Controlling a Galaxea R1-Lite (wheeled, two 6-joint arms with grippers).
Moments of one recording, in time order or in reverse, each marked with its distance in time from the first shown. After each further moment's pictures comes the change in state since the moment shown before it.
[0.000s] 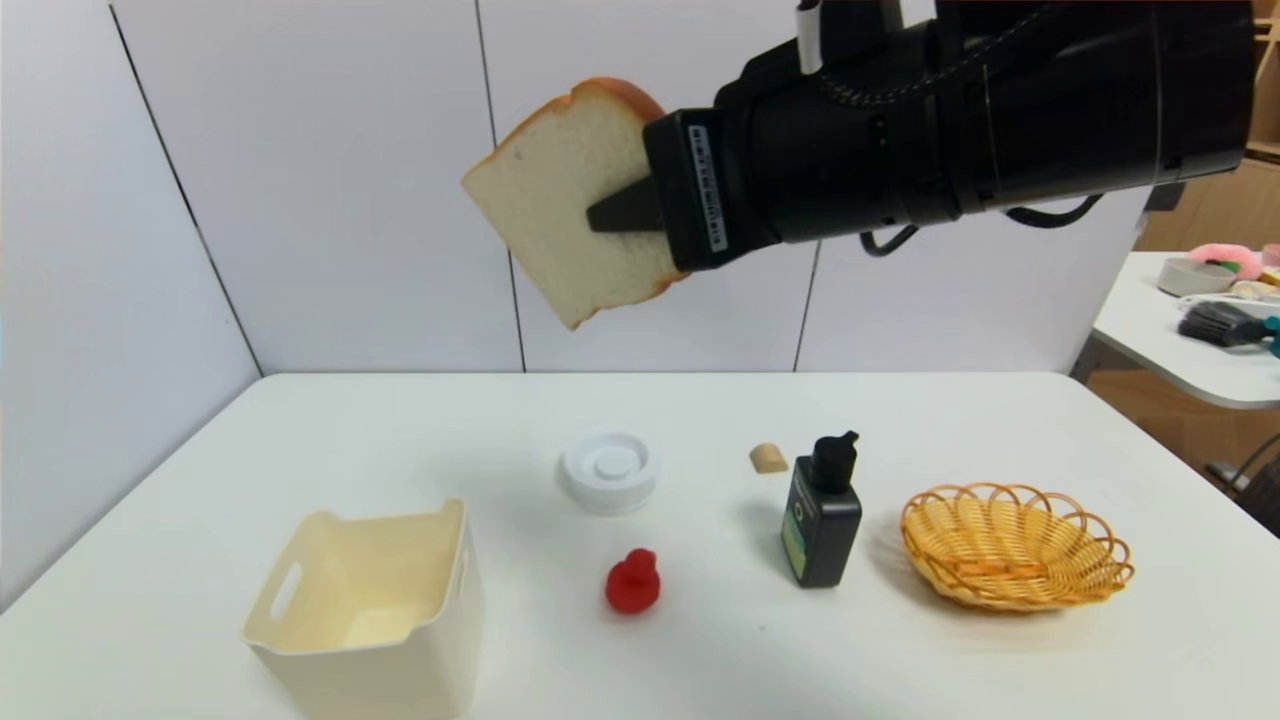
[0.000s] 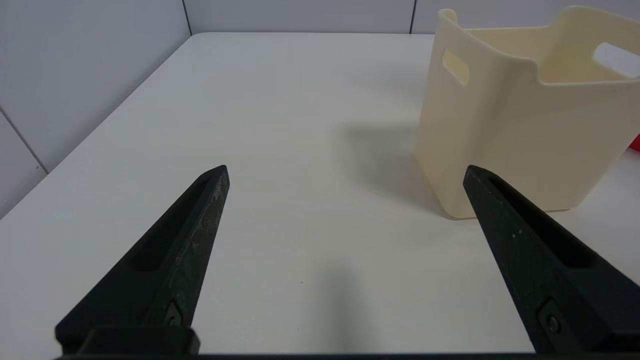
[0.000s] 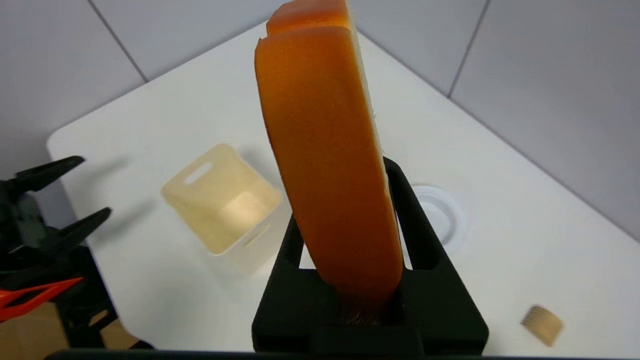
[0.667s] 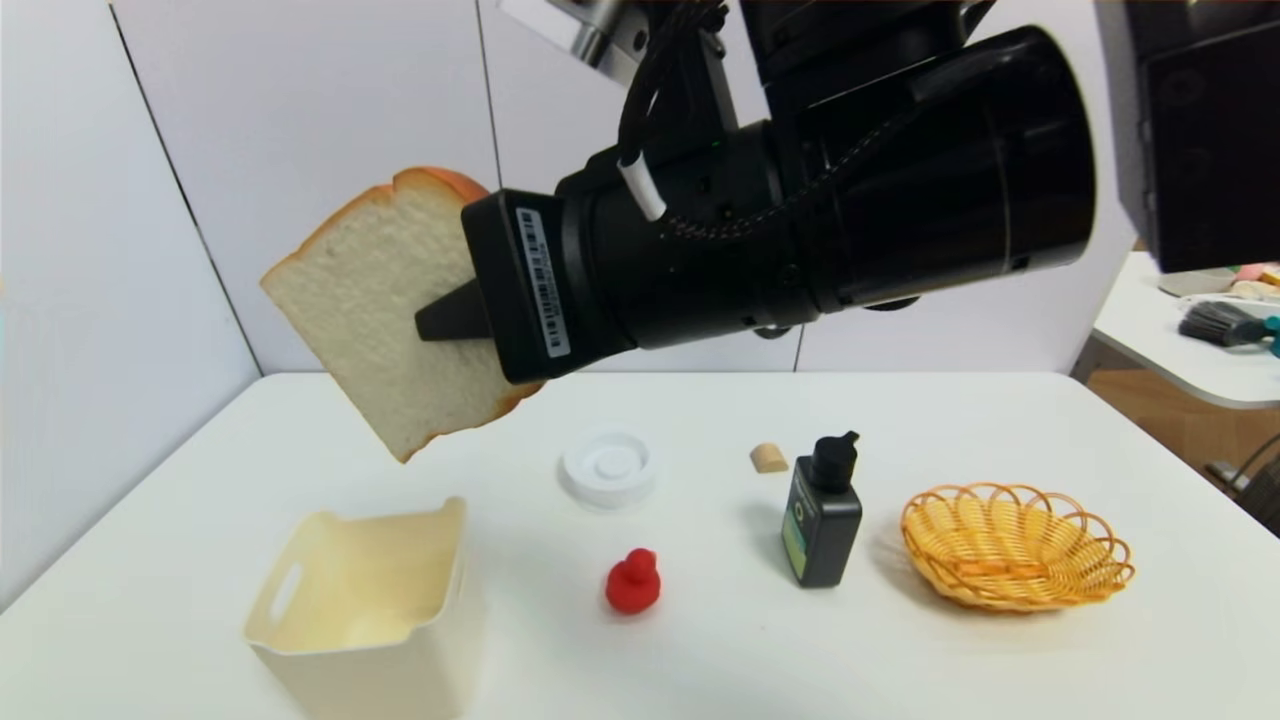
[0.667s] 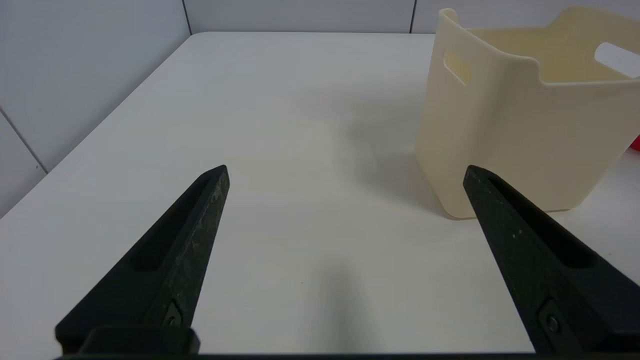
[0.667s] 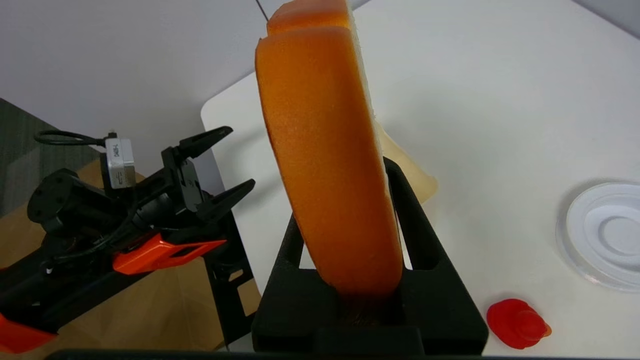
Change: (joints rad) left arm 0.000 0.000 0.000 0.000 0.000 0.000; right arm 0.086 0.081 0.001 -0.042 0.187 0.171
